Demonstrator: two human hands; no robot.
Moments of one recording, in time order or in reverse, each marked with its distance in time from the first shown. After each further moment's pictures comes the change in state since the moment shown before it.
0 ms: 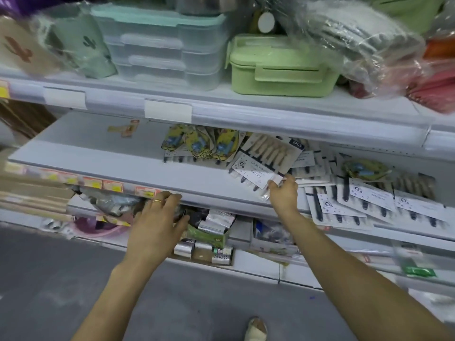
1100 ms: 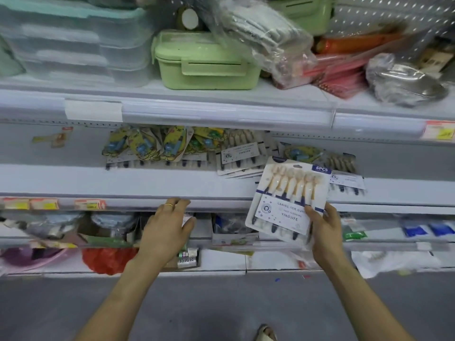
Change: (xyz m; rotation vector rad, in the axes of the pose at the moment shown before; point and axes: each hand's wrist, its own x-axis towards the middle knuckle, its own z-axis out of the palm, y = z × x) left_hand 0.013 0.087 0.065 -0.142 -0.179 0.231; right_hand -0.088 0.094 -0.195 0.581 0.329 0.097
